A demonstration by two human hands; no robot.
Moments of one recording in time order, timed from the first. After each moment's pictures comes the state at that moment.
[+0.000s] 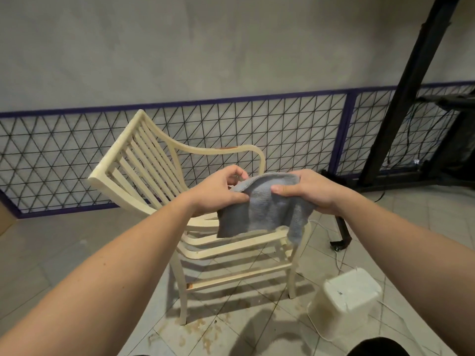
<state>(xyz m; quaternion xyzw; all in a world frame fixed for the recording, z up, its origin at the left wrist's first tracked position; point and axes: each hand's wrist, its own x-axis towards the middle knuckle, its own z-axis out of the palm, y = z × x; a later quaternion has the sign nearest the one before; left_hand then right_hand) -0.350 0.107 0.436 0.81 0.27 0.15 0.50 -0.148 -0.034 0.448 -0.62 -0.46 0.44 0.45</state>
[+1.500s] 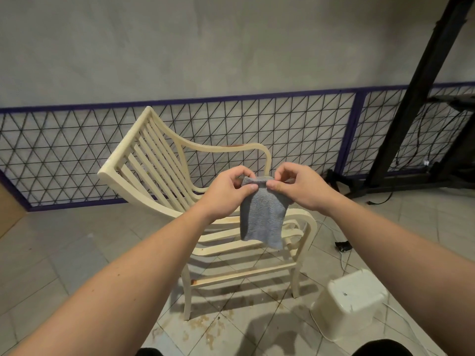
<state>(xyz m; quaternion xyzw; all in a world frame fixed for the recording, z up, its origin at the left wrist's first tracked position) -0.347 0.093 0.418 0.78 0.25 0.28 0.50 -0.161 -0.009 0.429 -0.68 -0.56 0.20 0.43</state>
